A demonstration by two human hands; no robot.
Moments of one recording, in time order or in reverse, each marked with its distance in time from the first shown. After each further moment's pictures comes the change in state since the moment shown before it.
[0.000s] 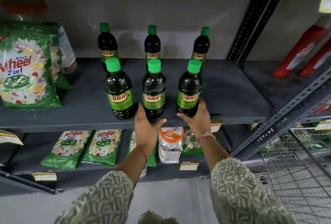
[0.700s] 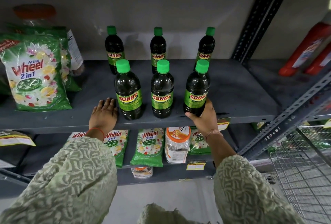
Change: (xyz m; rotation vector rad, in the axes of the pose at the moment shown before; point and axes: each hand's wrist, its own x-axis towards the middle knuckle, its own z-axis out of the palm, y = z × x) left_hand 0.091 -0.070 -0.117 0.809 -0.217 0.026; right_hand 0.002 0.001 0.005 0.029 0.002 0.074
